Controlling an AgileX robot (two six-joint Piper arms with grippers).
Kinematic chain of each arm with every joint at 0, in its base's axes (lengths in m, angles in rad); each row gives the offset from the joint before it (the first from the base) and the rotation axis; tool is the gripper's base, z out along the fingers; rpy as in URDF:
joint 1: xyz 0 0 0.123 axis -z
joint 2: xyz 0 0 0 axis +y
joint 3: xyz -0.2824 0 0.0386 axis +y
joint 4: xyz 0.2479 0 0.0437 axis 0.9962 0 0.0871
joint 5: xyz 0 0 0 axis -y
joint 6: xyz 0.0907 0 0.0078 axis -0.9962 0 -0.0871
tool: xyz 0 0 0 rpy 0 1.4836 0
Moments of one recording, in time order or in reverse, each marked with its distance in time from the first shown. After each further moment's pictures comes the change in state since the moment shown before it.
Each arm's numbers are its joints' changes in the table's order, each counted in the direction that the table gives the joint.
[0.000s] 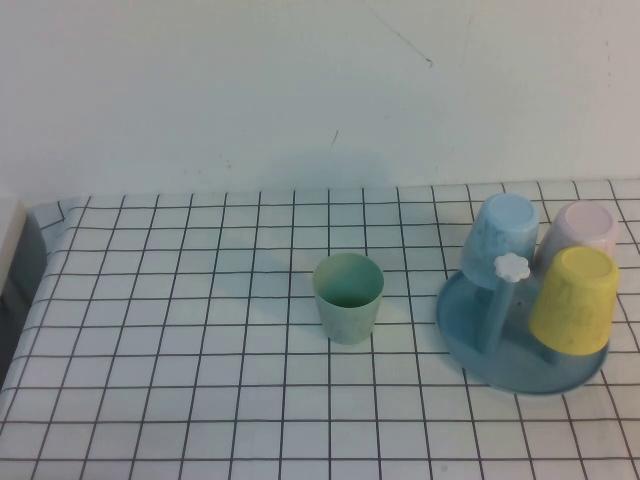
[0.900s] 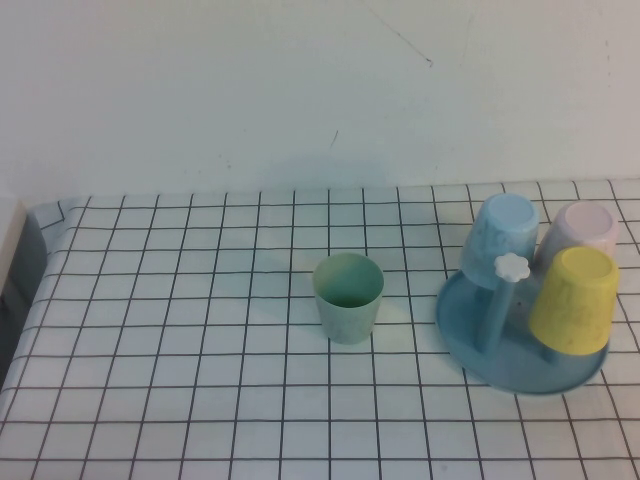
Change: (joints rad) right arm 0.240 -0.532 0.465 -0.446 0.571 -0.387; left arm 0.000 0.000 0.000 0.000 0.000 0.003
